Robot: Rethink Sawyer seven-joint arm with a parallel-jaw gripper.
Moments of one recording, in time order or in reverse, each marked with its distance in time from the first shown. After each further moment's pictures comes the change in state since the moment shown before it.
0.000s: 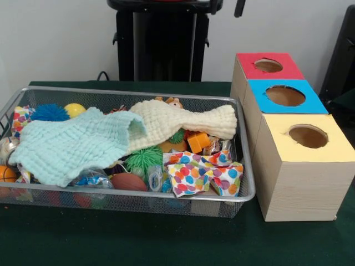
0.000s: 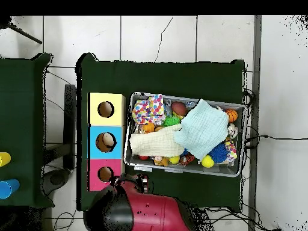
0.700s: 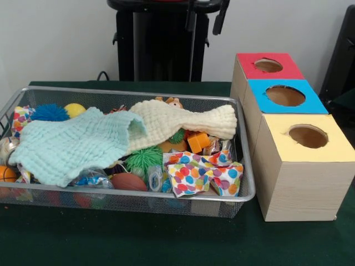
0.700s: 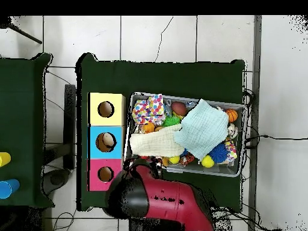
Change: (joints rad) arm -0.046 0.100 -0.018 -0.106 -0.036 -0.134 0.000
